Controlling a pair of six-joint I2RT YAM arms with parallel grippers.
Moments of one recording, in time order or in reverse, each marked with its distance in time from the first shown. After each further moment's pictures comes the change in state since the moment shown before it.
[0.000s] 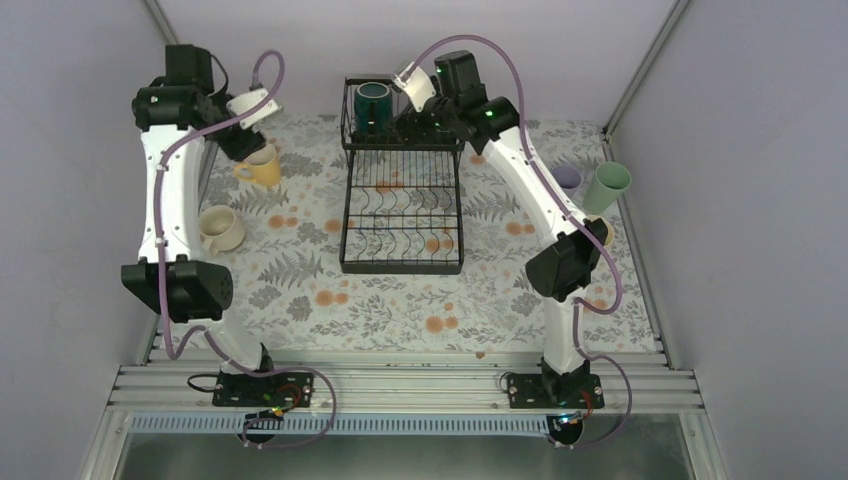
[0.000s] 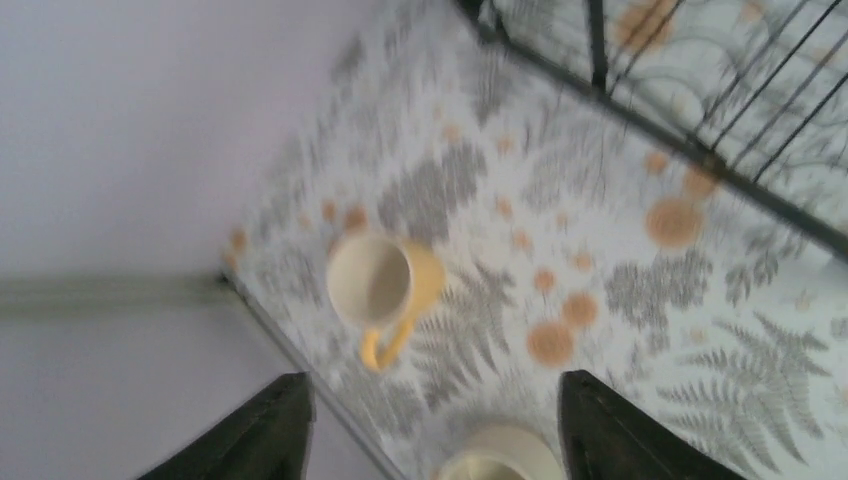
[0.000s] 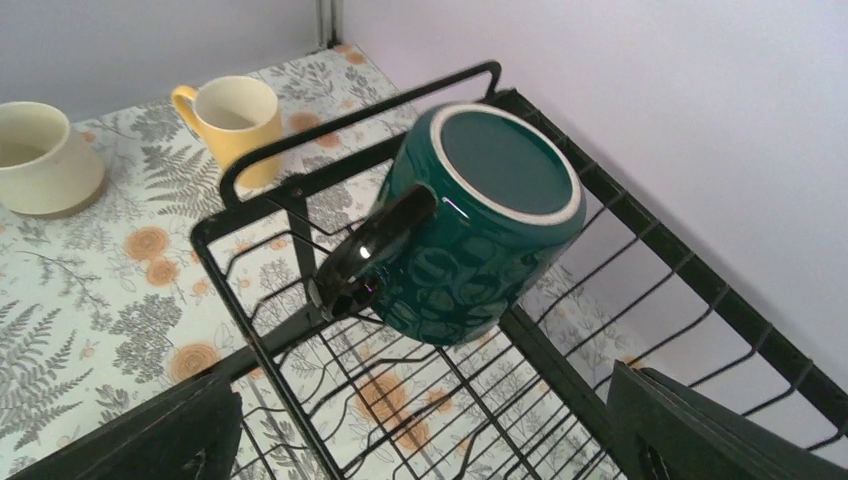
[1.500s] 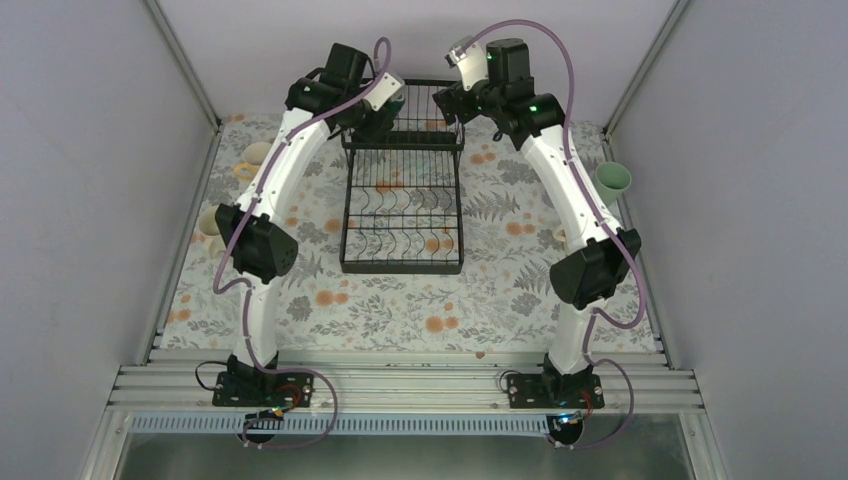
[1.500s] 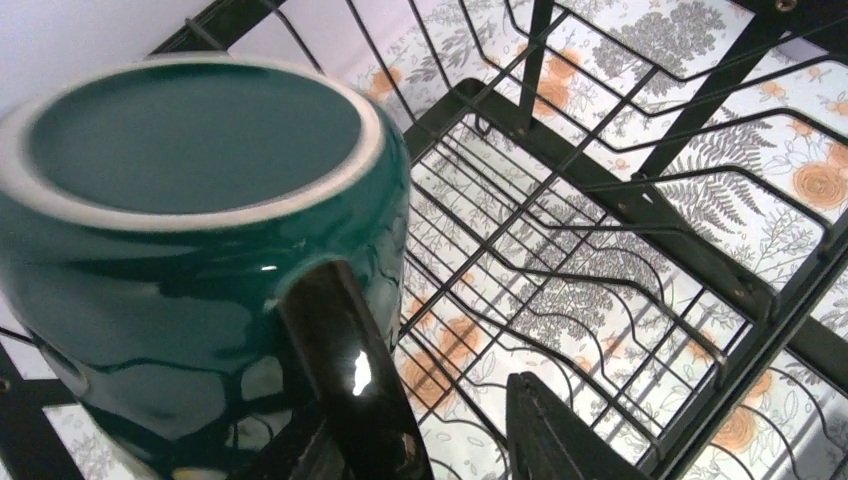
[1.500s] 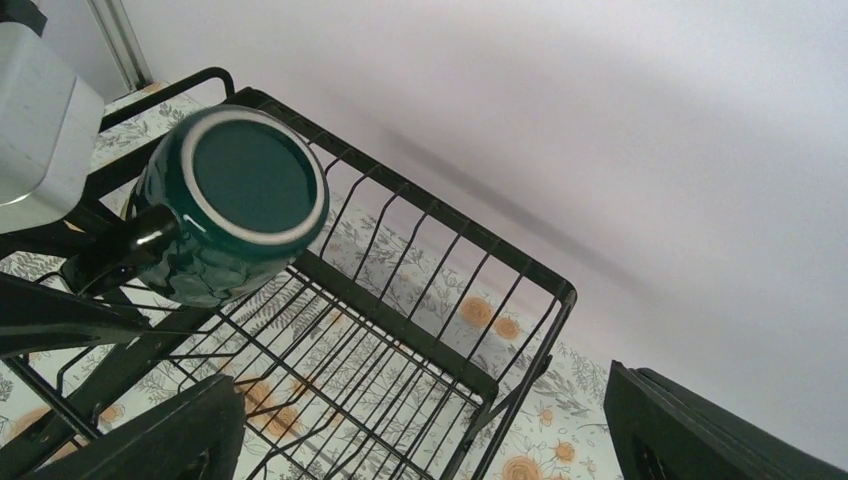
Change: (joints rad) left arm -0.504 0.431 0.364 0.230 0.028 -0.684; right arm -0.148 -0.138 -0.138 0.089 0.147 0.109
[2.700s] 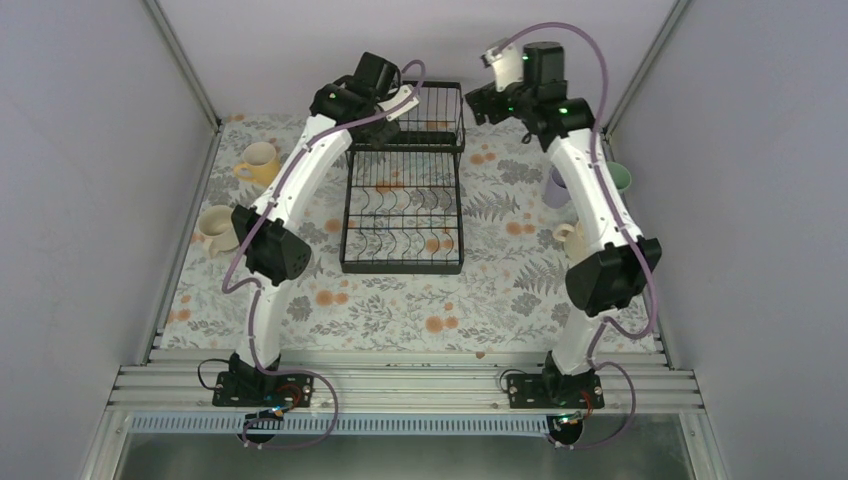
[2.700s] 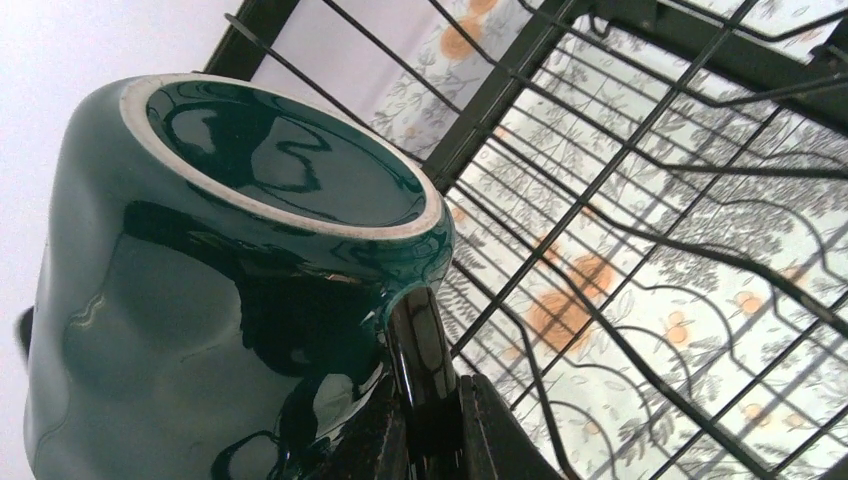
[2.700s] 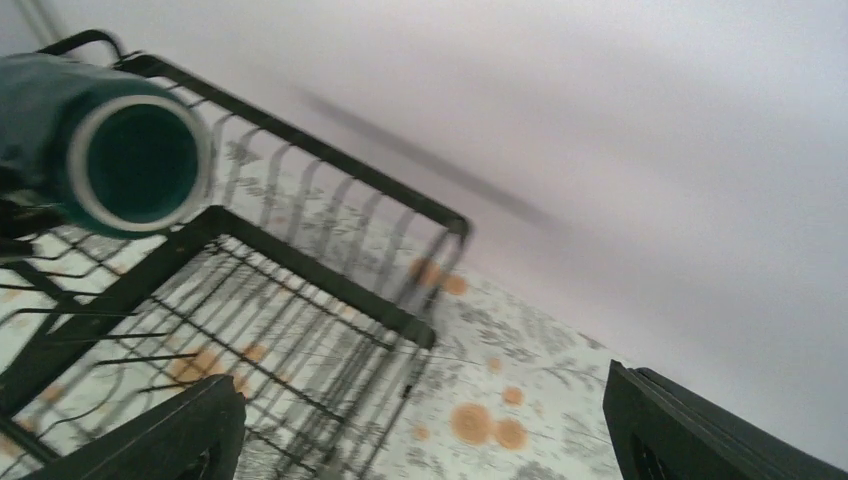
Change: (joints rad) left arm -0.103 0.042 0.058 -0.036 -0.361 0.167; right arm -0.106 -0.071 -0.117 0.013 -0.037 -0.004
